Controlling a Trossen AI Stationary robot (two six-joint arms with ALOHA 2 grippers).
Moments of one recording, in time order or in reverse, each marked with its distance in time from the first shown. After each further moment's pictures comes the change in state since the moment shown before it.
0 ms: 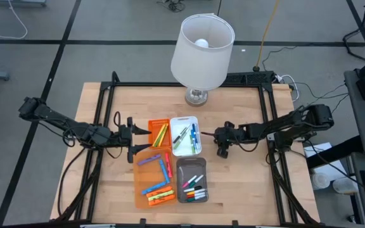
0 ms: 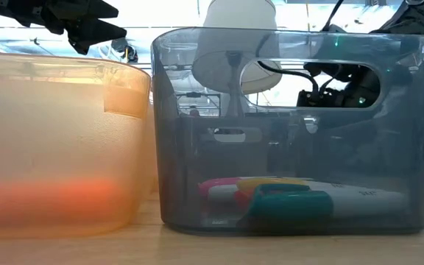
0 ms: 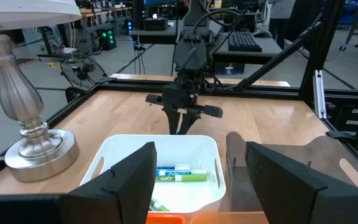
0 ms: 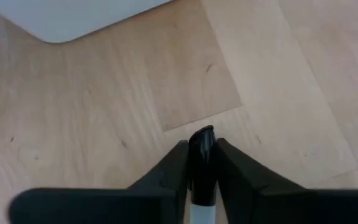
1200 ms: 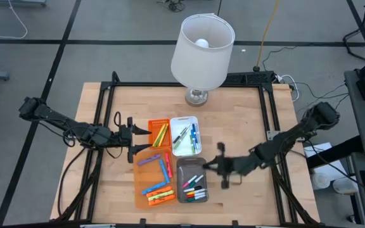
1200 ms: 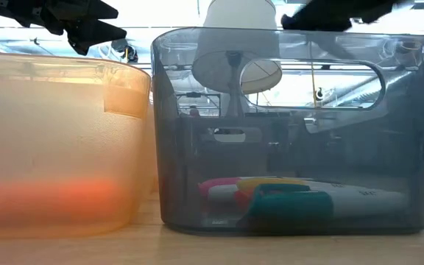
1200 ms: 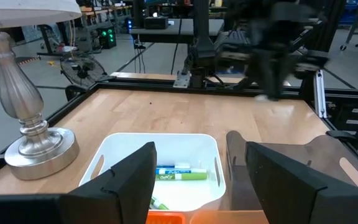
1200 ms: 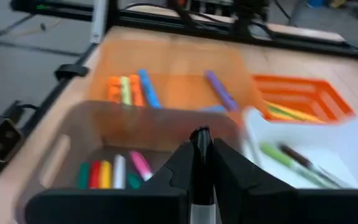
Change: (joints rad) left arm 0.000 0.000 0.000 -0.005 0.000 -0.005; right arm 0.526 -0.108 0.286 0.230 0.342 -0.157
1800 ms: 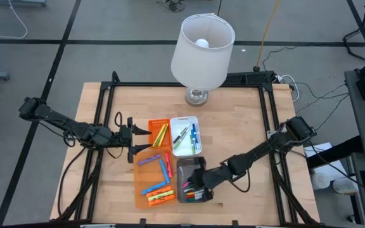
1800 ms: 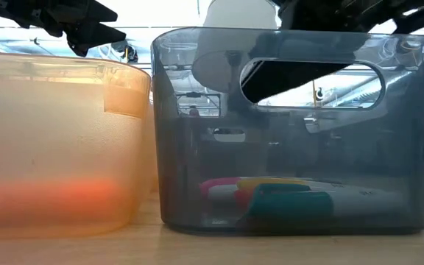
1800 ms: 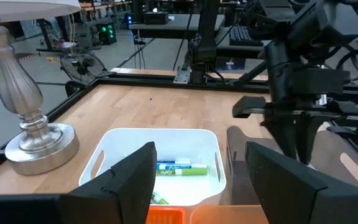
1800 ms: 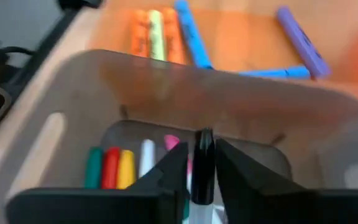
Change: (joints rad) left arm 0.000 0.000 0.000 -0.020 0.000 -0.011; right arm -0.048 0.432 0.310 -0.109 -0.213 0.011
